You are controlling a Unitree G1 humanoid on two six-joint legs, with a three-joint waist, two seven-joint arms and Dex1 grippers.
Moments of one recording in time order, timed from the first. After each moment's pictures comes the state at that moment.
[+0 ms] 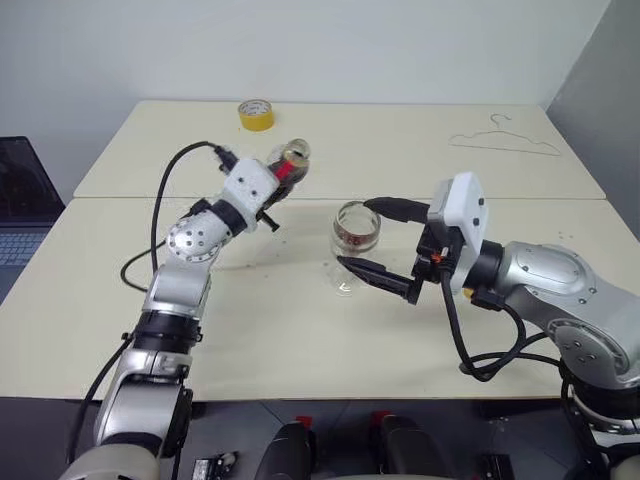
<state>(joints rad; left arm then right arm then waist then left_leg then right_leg) -0.59 0.46 0.01 0.22 -0.03 0.00 -0.49 -0.54 -0.60 0.10 -0.71 0.71 0.81 0.52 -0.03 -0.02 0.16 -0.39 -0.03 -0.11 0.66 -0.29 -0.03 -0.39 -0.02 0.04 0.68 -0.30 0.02</state>
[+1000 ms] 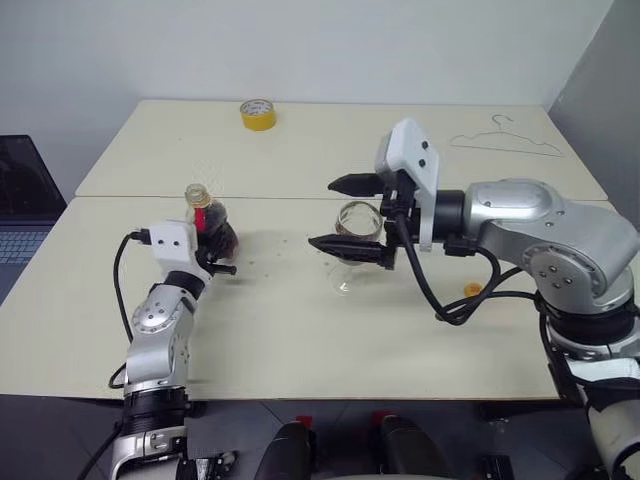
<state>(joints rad) -0.27 0.33 0.28 0.13 -0.24 0.13 -0.31 -0.90 -0.54 0.19 -0.48 0.72 1.03 0.62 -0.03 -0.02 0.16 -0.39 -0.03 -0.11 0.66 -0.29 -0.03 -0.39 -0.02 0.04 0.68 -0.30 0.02</state>
